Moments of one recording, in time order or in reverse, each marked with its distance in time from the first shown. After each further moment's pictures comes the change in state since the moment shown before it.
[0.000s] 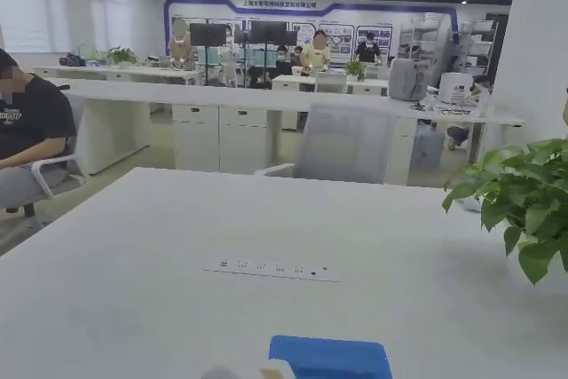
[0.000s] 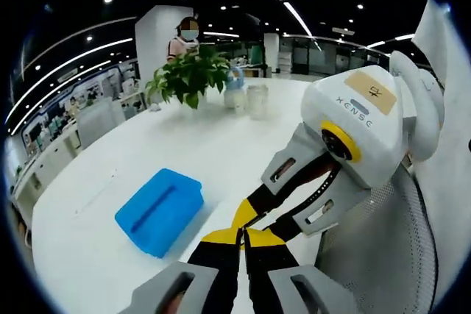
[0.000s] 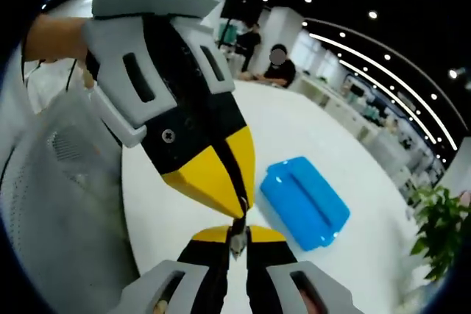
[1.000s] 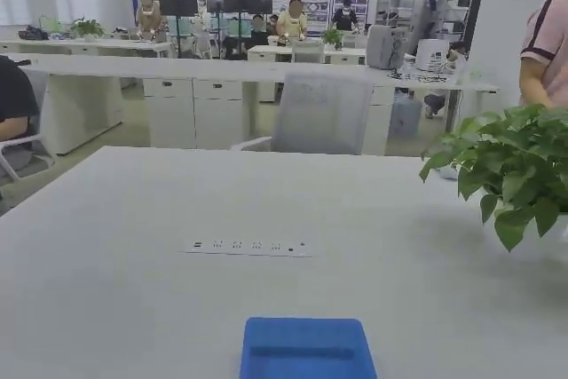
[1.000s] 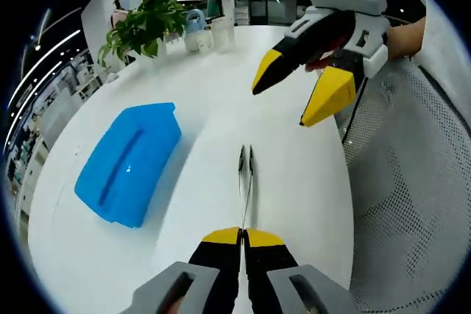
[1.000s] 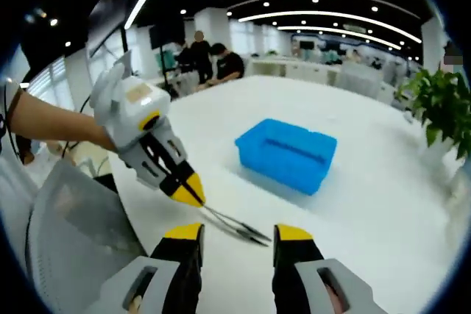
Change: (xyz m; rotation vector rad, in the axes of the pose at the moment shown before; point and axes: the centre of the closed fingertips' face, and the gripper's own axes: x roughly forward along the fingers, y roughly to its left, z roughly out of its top) left arm 0.048 0.025 -0.115 0.188 0.294 -0.179; right arm -0.023 -0.015 -0.044 0.526 -0.057 -0.017
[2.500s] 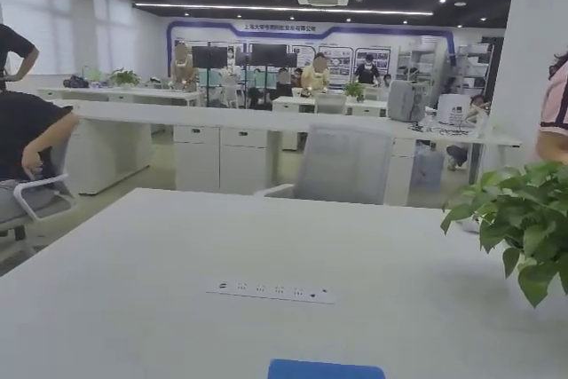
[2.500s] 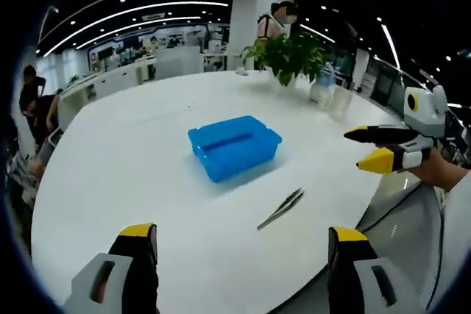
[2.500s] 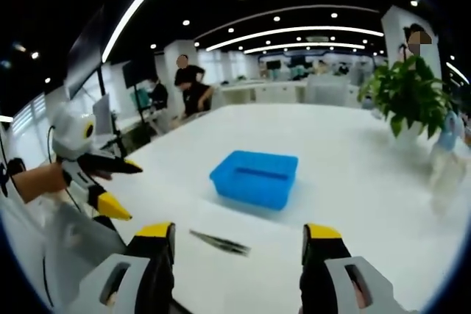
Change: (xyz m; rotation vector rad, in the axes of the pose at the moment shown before) left arm -0.125 0.002 -0.011 -0.721 -0.250 0.466; right arm -0.048 -0.024 0.023 0.158 -0.180 -0.111
